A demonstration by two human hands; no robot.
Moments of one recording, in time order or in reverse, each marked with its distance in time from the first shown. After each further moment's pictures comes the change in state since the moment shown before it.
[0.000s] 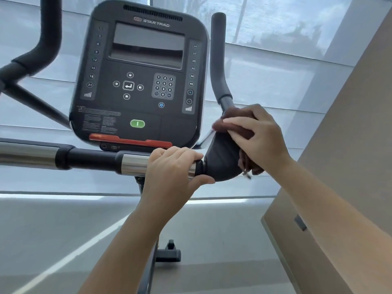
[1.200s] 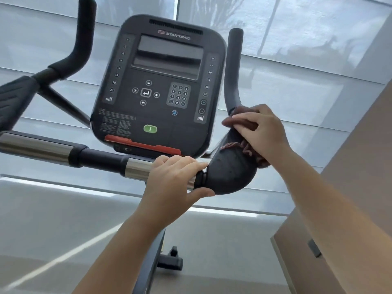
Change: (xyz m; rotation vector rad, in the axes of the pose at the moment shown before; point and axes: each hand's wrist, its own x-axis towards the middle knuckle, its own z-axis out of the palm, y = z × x) left_hand 0.000 0.005 -0.002 0.047 -0.057 -0.019; right_hand 0.047 0.025 0.005 0.080 -0.109 0.111
